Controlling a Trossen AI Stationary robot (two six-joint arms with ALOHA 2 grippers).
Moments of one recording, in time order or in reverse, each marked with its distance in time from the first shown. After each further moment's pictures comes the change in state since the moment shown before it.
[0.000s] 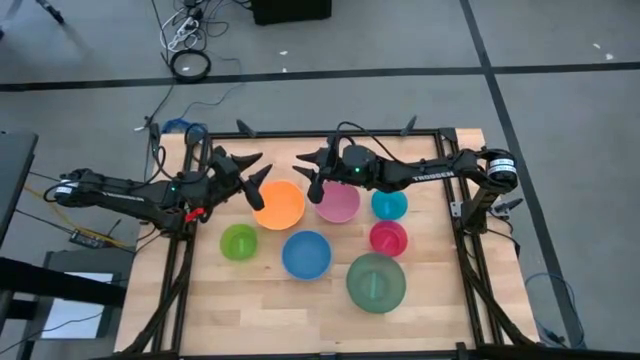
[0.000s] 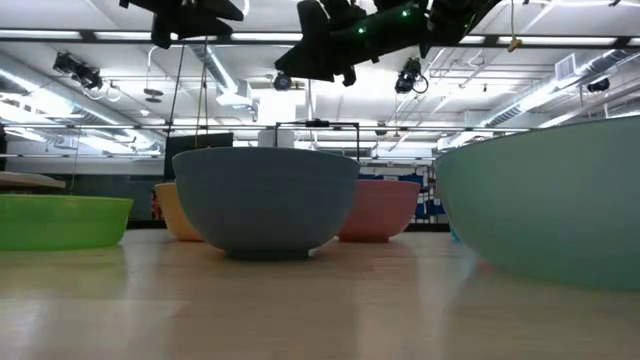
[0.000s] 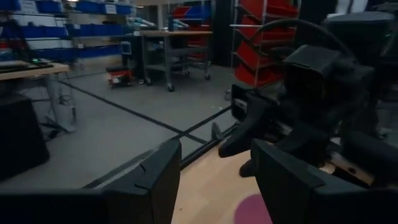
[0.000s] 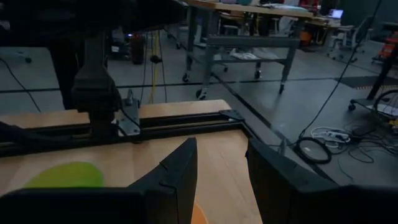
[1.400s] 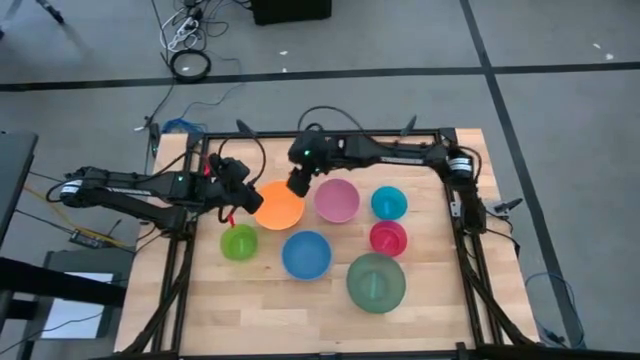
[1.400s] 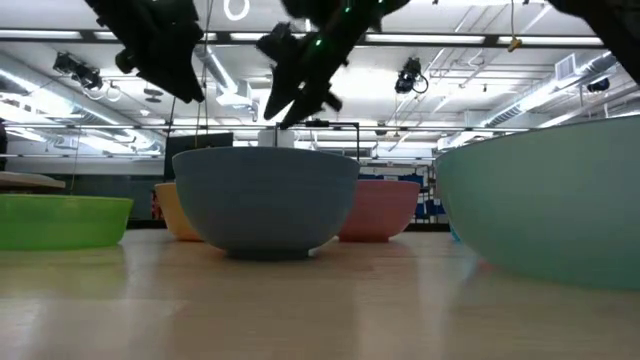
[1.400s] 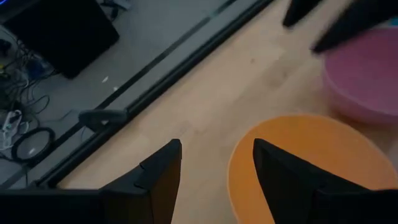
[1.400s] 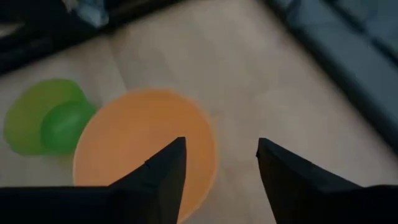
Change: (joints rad) left arm 0.057 0.150 0.219 -0.973 -0.030 -0.452; right arm -0.046 0.343 0.717 -1.064 -0.089 0.301
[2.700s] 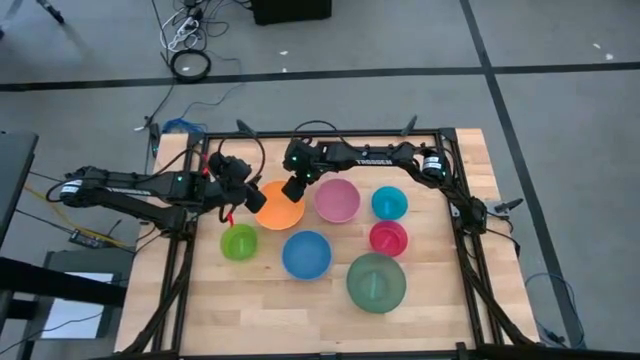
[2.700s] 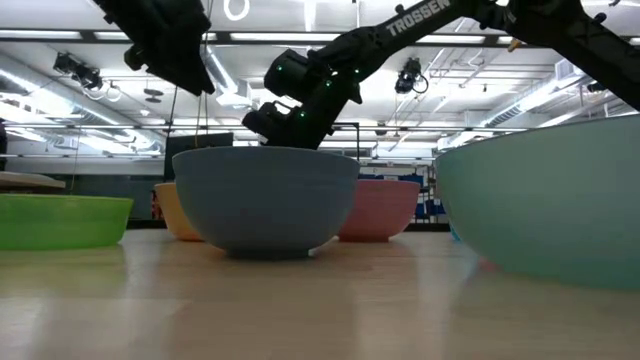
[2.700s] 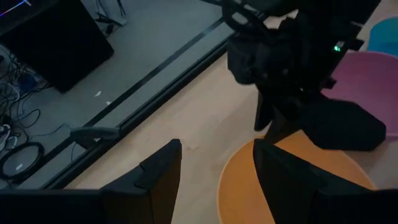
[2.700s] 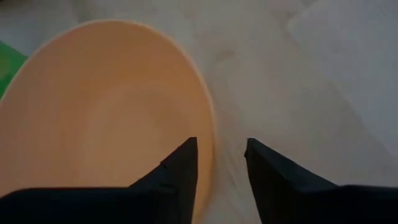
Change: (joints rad) left arm 0.000 0.001 -0.001 0.096 -0.008 0.056; right arm -0.084 0.214 0.003 0.065 -0.210 0.095
